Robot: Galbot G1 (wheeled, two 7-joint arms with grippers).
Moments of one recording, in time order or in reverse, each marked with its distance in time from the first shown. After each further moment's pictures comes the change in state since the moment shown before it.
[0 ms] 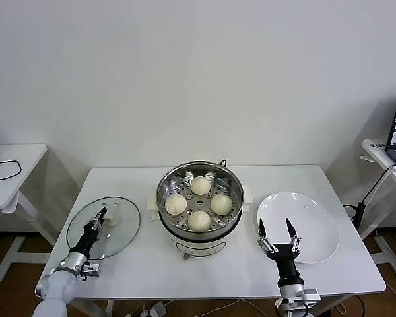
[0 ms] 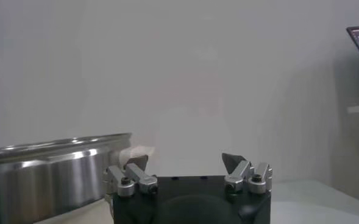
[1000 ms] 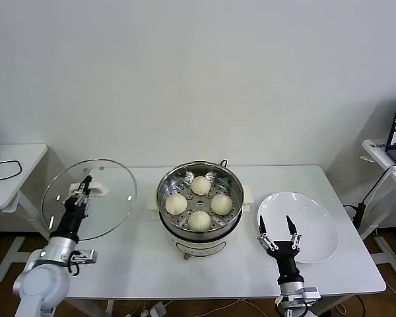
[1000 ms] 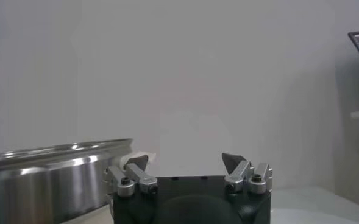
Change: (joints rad) left arm 0.266 0.100 0.065 -0.791 -0.274 0.378 0.328; right arm 0.014 0.002 0.002 -0.008 -0.003 0.017 -0.002
